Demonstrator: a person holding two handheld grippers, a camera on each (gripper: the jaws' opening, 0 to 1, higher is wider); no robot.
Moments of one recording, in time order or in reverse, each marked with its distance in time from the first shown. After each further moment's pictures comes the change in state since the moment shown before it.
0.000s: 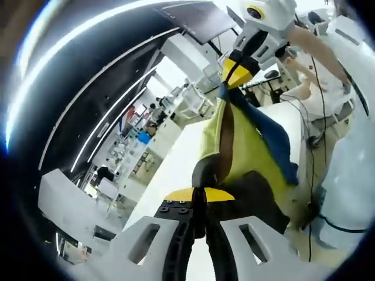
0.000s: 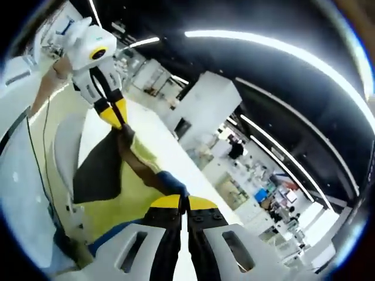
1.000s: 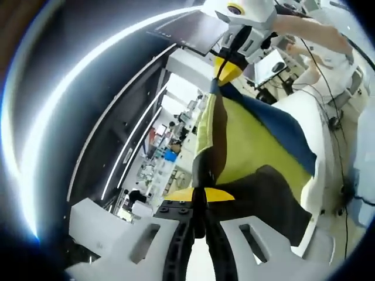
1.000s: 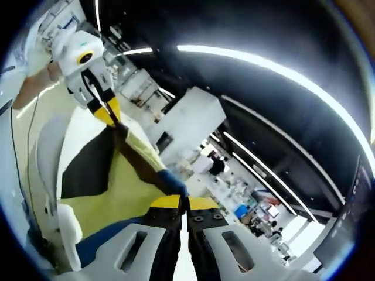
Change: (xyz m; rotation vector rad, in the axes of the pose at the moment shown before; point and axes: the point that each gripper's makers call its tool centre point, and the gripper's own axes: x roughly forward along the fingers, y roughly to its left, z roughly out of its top) left arm -0.031 0.031 0.038 0.232 -0.095 0.202; right arm -0.023 -0.041 0.031 -0.103 -0.102 -0.171
